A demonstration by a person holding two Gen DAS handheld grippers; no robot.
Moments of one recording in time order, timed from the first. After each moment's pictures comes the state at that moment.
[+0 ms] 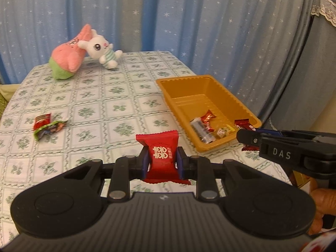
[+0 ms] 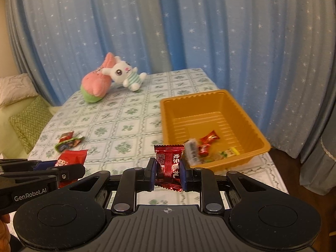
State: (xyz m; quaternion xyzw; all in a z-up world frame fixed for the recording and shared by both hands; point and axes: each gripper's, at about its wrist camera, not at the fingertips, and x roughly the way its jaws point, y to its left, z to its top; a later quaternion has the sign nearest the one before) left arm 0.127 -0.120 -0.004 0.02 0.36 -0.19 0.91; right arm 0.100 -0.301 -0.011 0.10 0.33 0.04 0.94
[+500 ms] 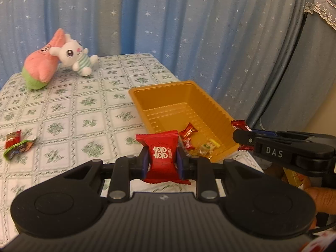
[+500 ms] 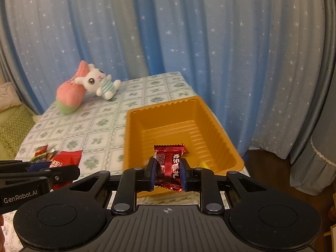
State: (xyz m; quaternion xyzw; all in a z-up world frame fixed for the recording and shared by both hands) left arm 0.176 -0.182 -0.011 0.02 0.36 -0.22 0.90; right arm 0.142 -0.362 -0.020 0.10 0.33 0.01 0.94
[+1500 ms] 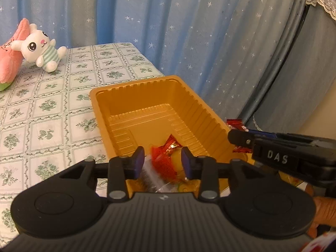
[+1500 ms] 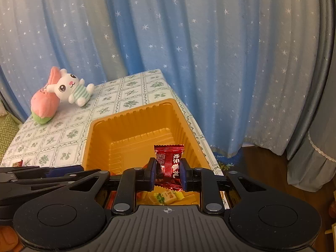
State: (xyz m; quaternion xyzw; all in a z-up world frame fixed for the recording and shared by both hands) left arm 0.249 -0.253 -0.057 0.02 0.39 -0.25 0.89; right arm 0.206 -0.422 -0.050 0.12 0.34 -0.01 0.93
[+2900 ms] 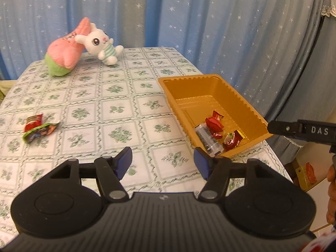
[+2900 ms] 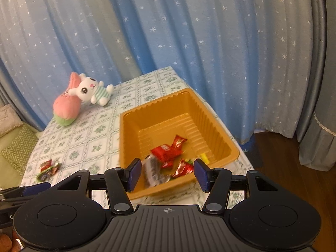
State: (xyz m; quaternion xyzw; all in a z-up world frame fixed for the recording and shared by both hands) left arm 0.162 -0.133 -0.024 0.02 0.37 -0.17 0.91; right arm 0.133 -0.388 -0.018 0.18 0.34 0.00 0.92
